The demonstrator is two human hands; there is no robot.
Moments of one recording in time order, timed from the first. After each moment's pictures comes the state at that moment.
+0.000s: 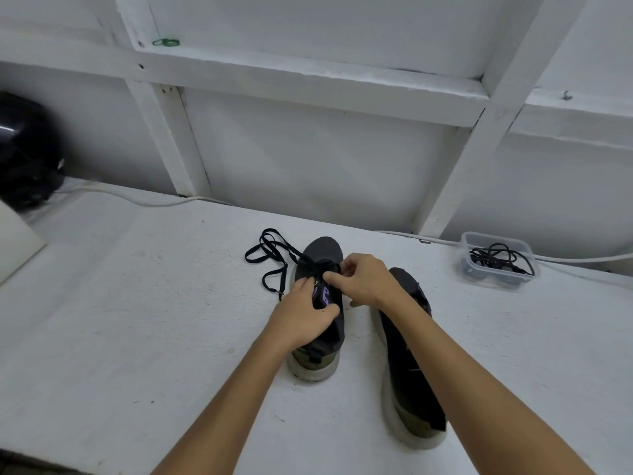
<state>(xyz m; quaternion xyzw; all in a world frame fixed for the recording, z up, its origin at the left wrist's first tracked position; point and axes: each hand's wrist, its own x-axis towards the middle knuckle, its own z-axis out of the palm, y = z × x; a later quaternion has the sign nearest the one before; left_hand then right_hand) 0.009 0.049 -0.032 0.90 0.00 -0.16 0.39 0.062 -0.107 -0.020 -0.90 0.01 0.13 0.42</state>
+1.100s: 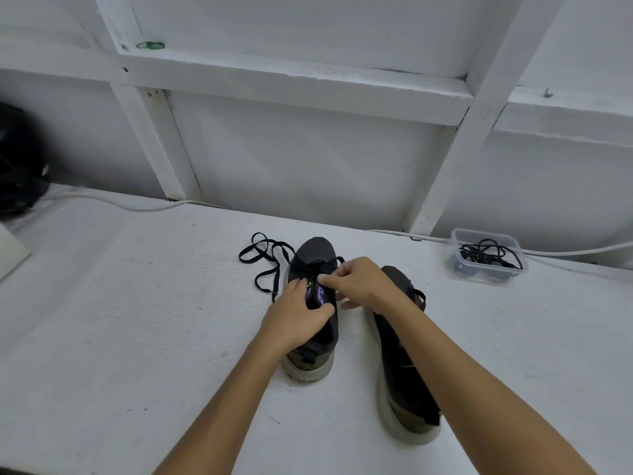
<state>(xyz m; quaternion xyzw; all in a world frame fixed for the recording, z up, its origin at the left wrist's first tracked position) 0.009 0.046 -0.030 0.91 0.01 -0.16 0.38 0.057 -0.108 -0.013 -0.86 0.08 0.20 0.47</state>
